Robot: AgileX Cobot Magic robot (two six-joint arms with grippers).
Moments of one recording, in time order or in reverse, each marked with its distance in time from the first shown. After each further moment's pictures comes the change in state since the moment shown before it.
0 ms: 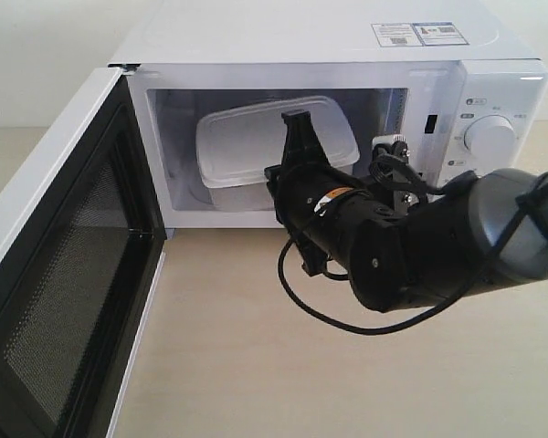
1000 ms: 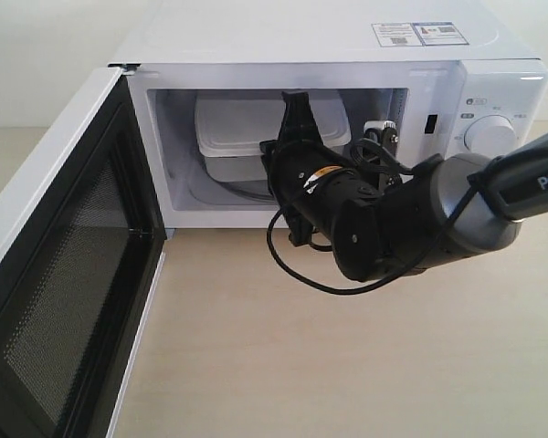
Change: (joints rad) left arm 0.000 0.000 0.000 0.000 0.000 0.000; right arm -0.055 0.091 -0.121 -0.078 -0.046 0.092
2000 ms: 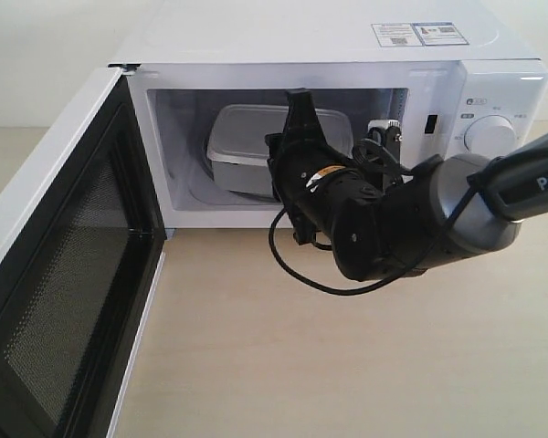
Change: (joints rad) left arm 0.000 0.000 0.000 0.000 0.000 0.000; right arm 0.000 0.002 0.000 0.037 -0.015 -0.046
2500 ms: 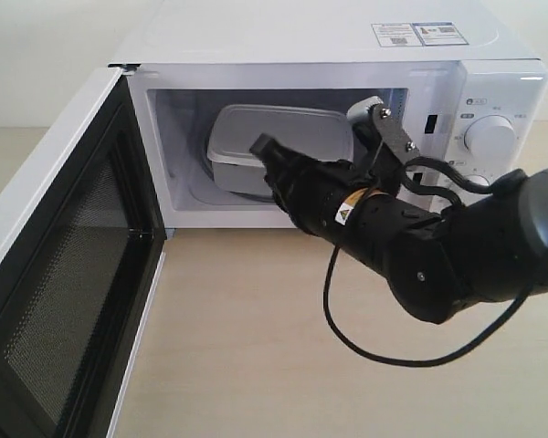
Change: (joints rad) left arm 0.000 0.000 0.000 0.000 0.000 0.000; right arm 0.000 -0.156 0.200 -0.225 0.052 -0.507
